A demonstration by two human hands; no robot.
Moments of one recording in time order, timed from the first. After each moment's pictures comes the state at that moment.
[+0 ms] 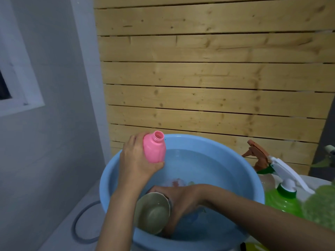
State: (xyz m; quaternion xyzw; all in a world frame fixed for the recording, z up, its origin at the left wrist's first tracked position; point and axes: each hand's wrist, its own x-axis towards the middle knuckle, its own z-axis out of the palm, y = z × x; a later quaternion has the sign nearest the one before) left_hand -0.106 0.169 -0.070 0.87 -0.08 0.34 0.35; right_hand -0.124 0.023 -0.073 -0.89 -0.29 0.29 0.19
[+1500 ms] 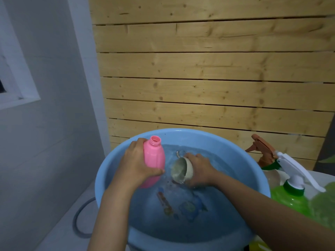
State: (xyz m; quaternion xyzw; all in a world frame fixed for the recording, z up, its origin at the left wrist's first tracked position) left_hand -0.101 0.175 -0.077 0.93 -0.06 0.17 0.32; right_hand -0.049 -0.027 -0.125 -0.97 -0.11 0.01 0.20
